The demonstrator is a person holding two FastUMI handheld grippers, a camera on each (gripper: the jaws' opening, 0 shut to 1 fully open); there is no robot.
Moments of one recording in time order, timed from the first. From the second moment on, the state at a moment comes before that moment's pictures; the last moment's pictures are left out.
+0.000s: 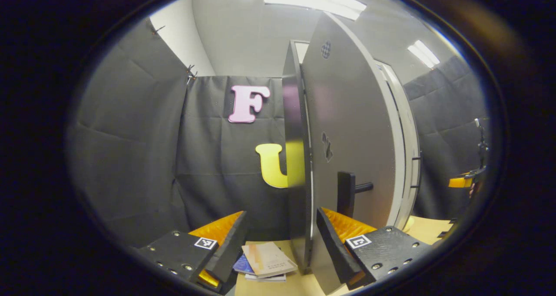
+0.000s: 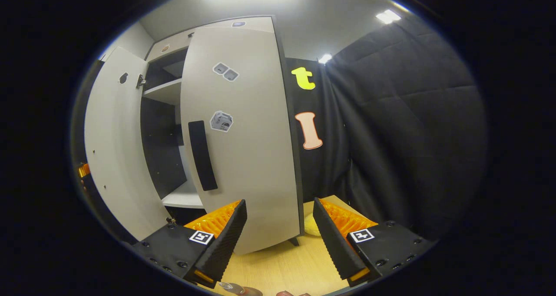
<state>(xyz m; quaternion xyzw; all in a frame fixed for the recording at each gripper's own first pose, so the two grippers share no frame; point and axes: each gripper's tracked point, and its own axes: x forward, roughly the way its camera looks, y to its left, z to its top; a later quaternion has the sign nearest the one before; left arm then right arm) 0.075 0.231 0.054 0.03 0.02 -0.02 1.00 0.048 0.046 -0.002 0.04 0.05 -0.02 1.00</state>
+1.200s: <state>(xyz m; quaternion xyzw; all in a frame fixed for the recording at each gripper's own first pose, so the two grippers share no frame) 0.124 0.044 0.031 -0.03 0.02 -0.10 0.99 0.014 -0.023 -0.033 0.06 0.08 -0.12 0.99</state>
